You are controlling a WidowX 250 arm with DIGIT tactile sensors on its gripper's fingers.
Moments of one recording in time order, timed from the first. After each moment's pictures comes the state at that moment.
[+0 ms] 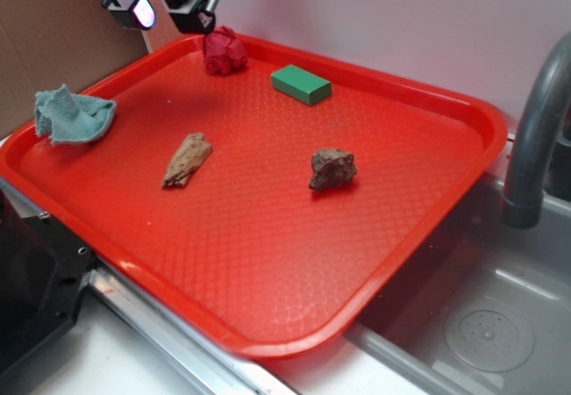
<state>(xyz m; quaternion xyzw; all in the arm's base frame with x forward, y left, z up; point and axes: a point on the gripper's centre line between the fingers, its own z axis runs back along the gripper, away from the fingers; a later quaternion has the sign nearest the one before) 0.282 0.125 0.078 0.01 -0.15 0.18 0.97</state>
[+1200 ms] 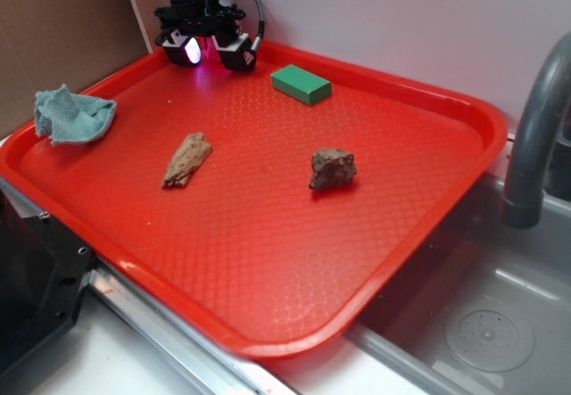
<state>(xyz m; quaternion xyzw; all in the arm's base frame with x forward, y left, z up) 0.329 0.135 0.015 -0.01 -0.09 0.17 0.98</state>
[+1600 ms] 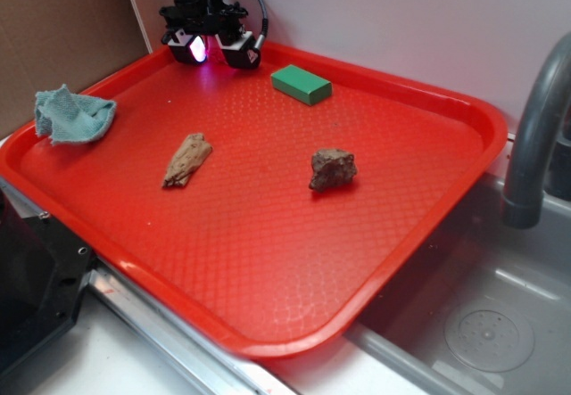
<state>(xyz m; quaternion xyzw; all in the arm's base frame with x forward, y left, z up) 0.328 0.126 0.017 -0.03 -0.10 0.15 0.98</state>
